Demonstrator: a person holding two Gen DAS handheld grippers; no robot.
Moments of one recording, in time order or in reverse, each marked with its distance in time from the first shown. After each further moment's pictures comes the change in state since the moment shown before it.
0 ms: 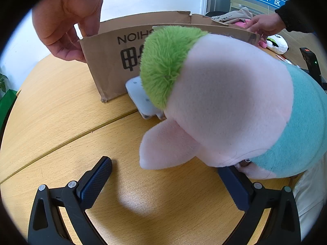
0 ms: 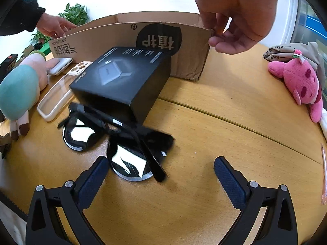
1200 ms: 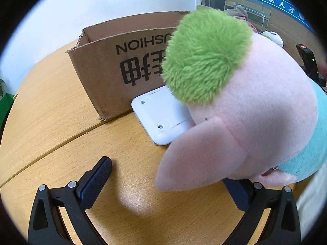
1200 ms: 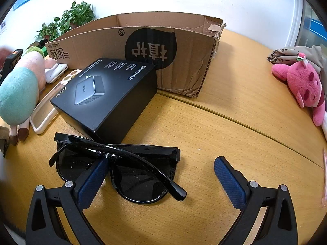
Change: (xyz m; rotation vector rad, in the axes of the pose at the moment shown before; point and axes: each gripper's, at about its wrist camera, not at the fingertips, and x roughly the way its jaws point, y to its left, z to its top) left arm -0.001 -0.006 0.002 0.026 0.000 -0.018; right arm 0.000 -0.010 -0.001 -0.032 0.000 0.026
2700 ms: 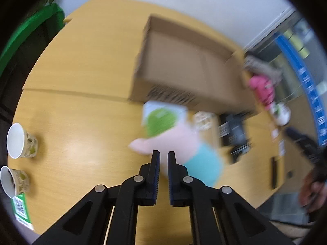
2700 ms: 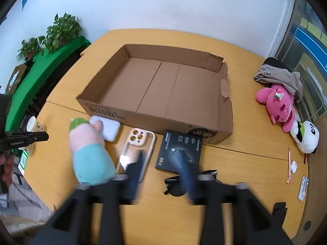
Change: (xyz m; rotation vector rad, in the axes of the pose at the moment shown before) left arm -0.166 -0.002 0.066 -0.647 0.126 -0.073; right arm -0.142 0.131 0.172 0.182 0.111 -0.081
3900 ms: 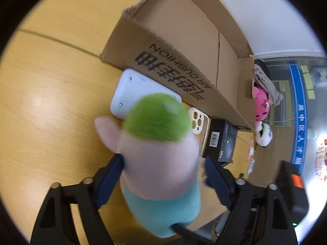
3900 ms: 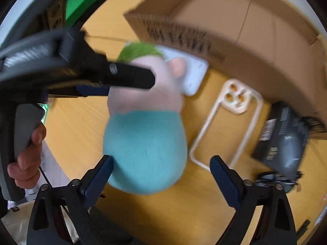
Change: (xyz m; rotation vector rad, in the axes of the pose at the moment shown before) left arm 0.150 0.040 0.022 -0.345 0.282 -0.233; right arm 0.153 0.128 -0.030 -0.173 0.480 0.320
